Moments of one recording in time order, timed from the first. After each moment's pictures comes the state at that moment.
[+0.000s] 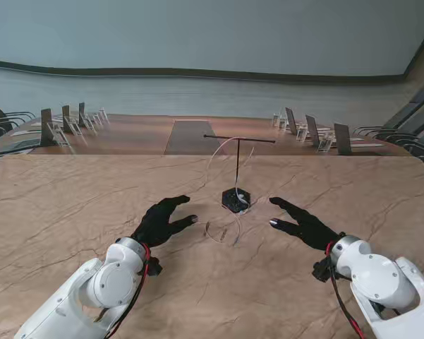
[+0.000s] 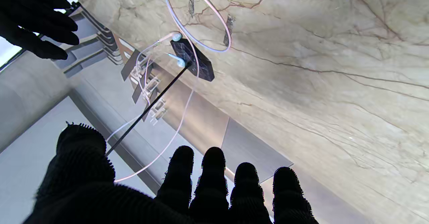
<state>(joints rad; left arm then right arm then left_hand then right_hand) 1.54 -1.14 -1.07 -1.62 0.46 0.11 0.06 -1.74 -1.05 1.49 -1.73 -0.31 0.01 0.37 0.60 -0.03 0.00 -0.06 0.17 0.11 0.37 0.31 0.25 0.08 0.26 0.34 0.09 0.06 0.10 0.38 -0.07 0.10 0.17 0.63 0.22 -0.19 0.43 -0.03 0.13 -0.09 -0.01 0.54 0.16 -0.01 0.01 0.07 0.12 -0.14 0.00 0.13 -0.01 -0.19 0.23 0.47</state>
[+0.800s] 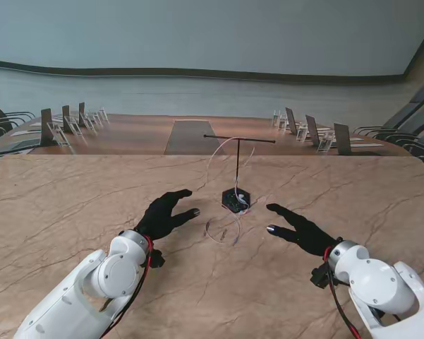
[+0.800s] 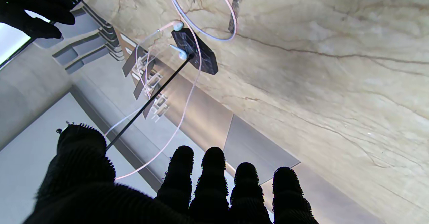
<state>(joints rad) 1.47 -1.15 -1.04 -1.56 0.43 0.09 0.07 -1.77 -1.05 1.48 -1.76 -0.32 0.03 0.38 0.61 -0.03 0.00 -0.06 0.17 0.11 0.37 0.31 0.25 0.08 0.26 0.34 0.09 0.06 0.10 0.38 -0.07 0.10 0.17 0.63 0.22 -0.19 0.43 -0.03 0.13 -0.09 -0.01 0.58 0.16 -0.01 0.01 0.07 0.12 -0.14 0.00 0.13 -0.01 -0.19 0.23 0.47</state>
